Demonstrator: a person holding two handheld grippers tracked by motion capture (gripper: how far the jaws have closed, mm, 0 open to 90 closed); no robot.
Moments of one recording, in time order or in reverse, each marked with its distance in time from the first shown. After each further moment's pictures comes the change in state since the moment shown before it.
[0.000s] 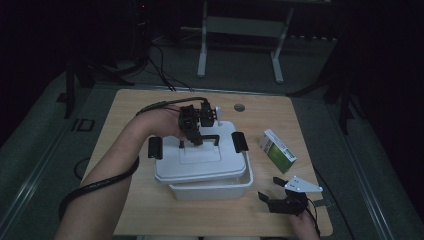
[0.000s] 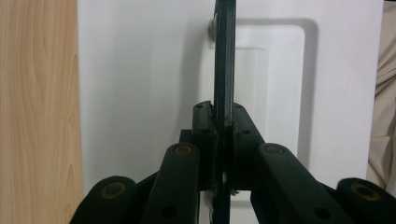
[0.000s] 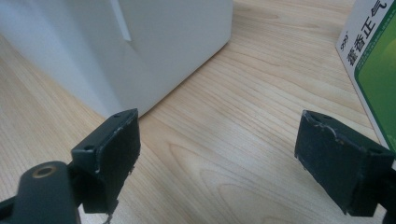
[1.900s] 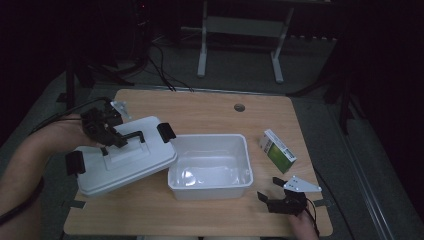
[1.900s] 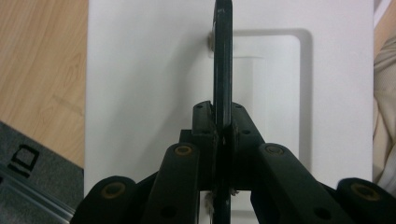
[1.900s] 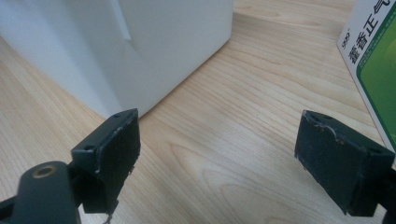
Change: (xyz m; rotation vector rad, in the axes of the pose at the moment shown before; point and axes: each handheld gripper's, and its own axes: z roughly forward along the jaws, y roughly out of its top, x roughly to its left) left arm -0.005 -0.198 -0.039 -0.071 0.065 -0.345; right arm 0.002 0.001 0.002 0.006 -0.007 0.006
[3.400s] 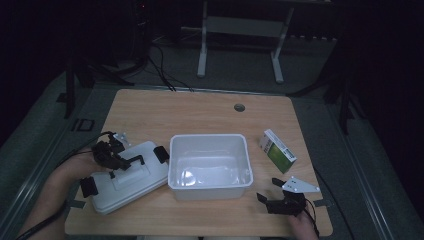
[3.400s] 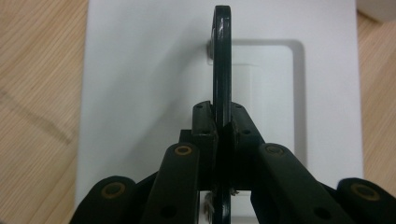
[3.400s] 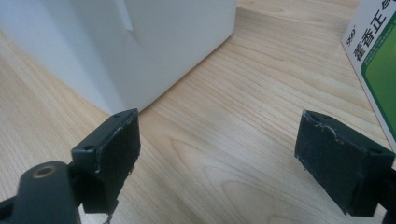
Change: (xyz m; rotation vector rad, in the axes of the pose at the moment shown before) left arm 0.022 -0.059 0.141 -0.058 -0.085 -0.127; right arm 0.002 -0.001 0.002 0.019 -0.001 -0.023
